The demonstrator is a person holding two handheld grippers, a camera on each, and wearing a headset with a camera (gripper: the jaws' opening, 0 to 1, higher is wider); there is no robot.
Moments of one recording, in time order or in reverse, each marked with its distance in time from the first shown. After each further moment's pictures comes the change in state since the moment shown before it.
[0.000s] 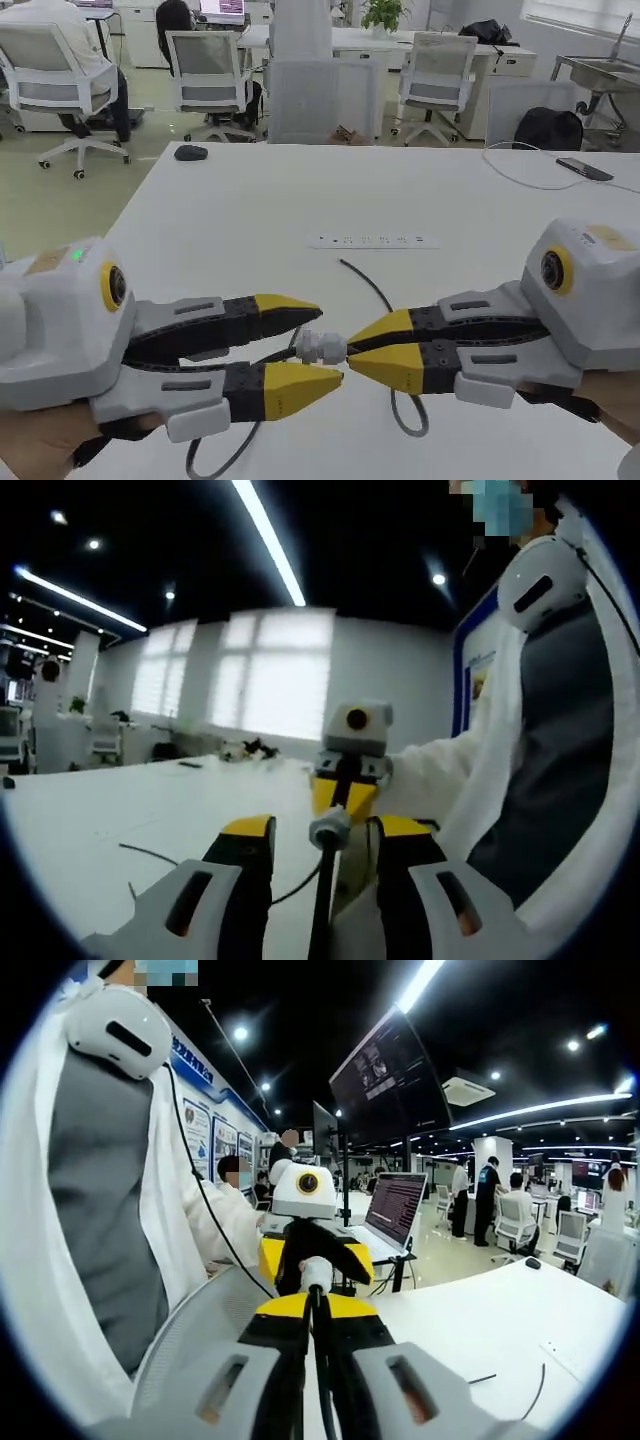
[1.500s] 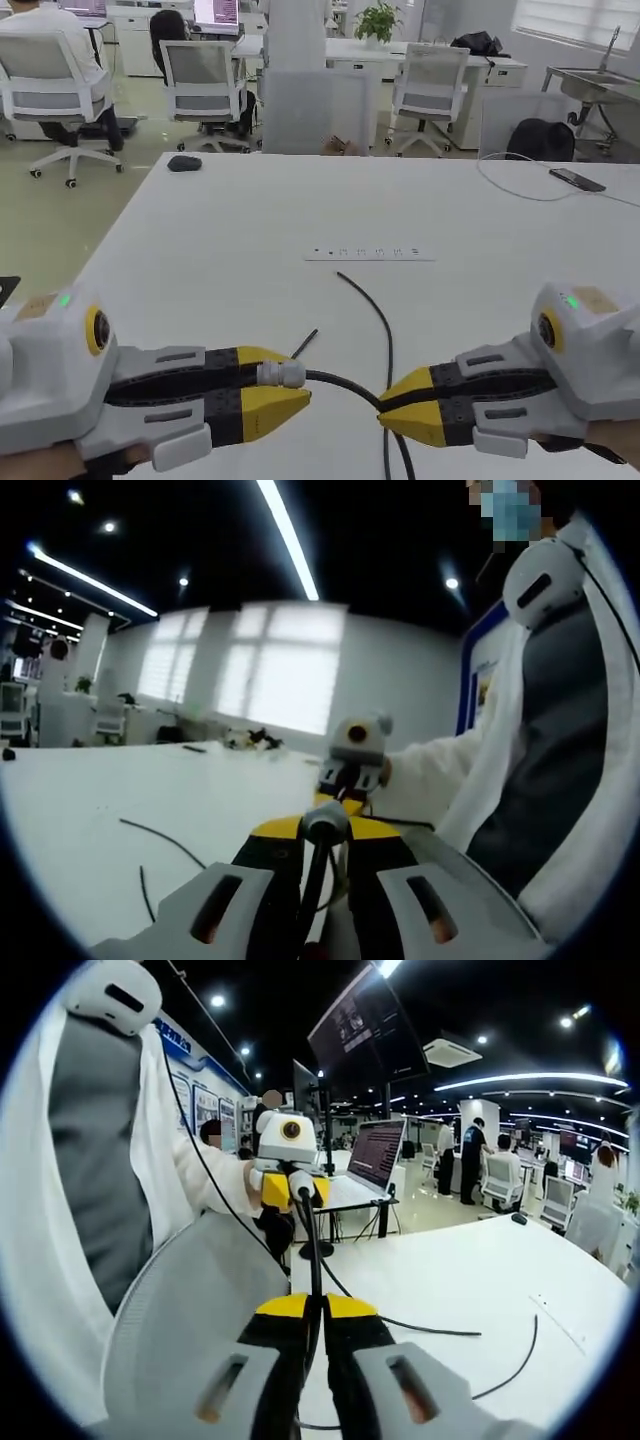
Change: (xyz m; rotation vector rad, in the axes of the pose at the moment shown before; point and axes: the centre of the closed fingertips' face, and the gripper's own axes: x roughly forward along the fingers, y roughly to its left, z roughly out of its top) left arm -0.017 0.019 -0.023 -0.081 0.005 0.027; right arm -0.028 -0.017 -0.073 0.053 0.187 -0.066
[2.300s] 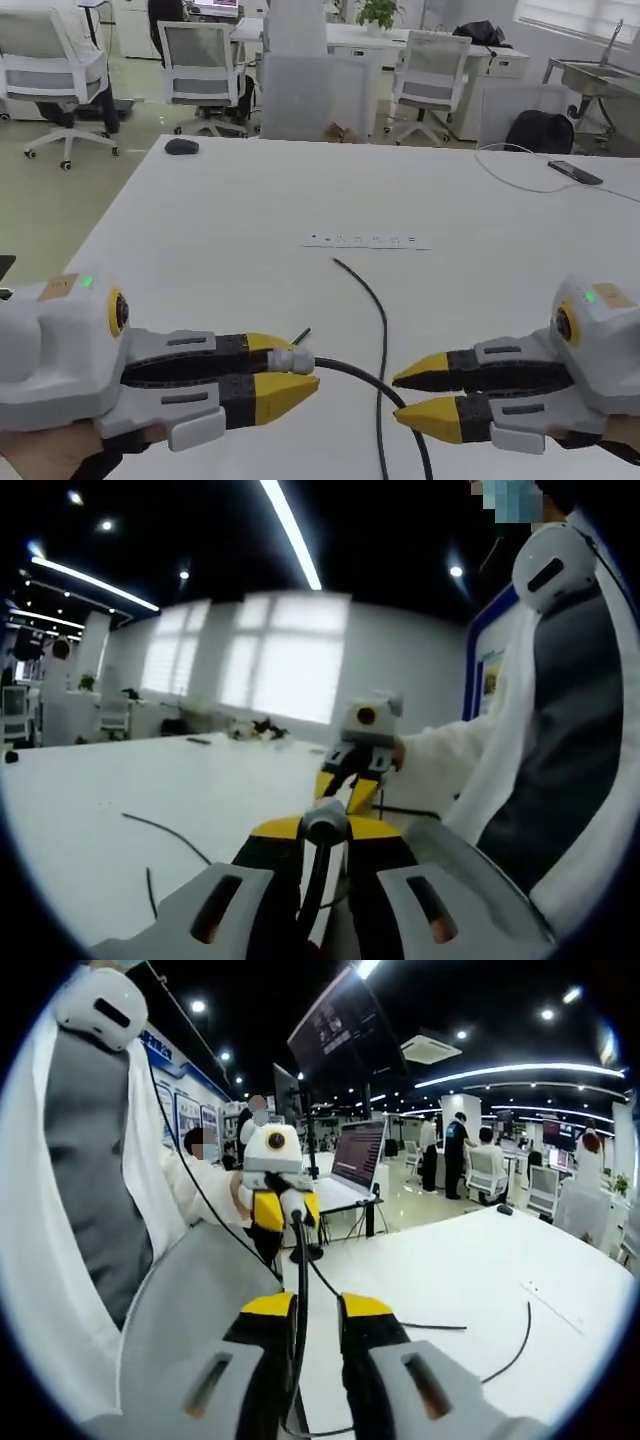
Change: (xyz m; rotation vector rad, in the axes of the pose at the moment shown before) left arm 0.013 0.000 -0.014 0.019 0.055 0.022; right arm -0.011 0.001 0.025 0.066 -0.079 -0.064
